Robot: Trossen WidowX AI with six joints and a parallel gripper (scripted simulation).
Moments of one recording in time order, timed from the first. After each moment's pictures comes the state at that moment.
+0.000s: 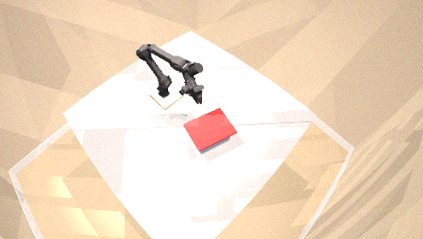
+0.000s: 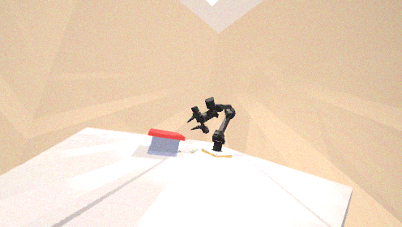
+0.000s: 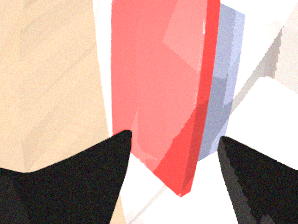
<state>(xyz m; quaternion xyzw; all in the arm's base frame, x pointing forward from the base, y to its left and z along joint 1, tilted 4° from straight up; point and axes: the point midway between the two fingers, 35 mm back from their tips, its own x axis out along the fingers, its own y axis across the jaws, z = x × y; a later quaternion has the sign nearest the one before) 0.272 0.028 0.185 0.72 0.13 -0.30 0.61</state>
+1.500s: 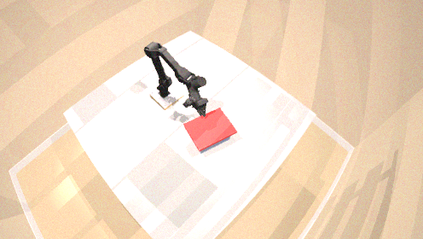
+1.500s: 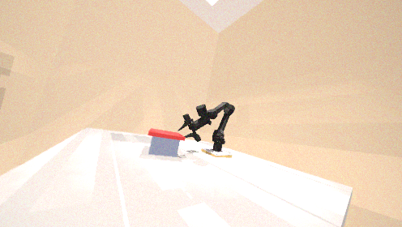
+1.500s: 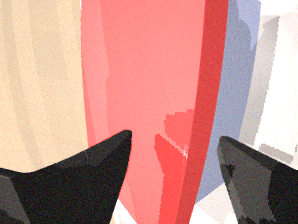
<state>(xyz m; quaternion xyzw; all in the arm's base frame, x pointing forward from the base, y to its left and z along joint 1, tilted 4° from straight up) 0.319 0.017 0.129 0.72 0.13 -0.30 0.61</state>
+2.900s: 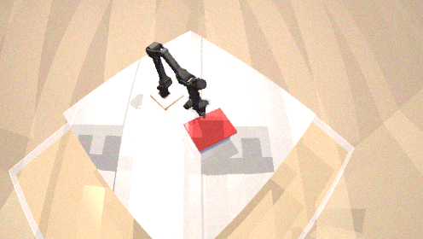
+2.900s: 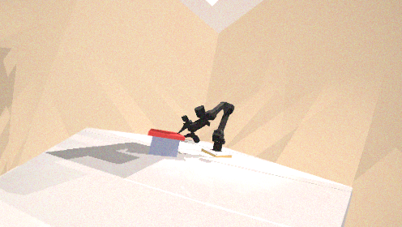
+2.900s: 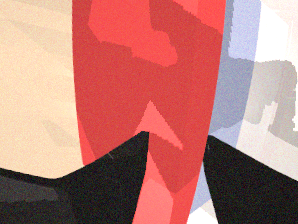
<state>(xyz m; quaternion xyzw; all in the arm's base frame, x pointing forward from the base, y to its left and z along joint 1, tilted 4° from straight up) 0.325 0.014 0.119 0.72 0.13 -0.30 0.61</state>
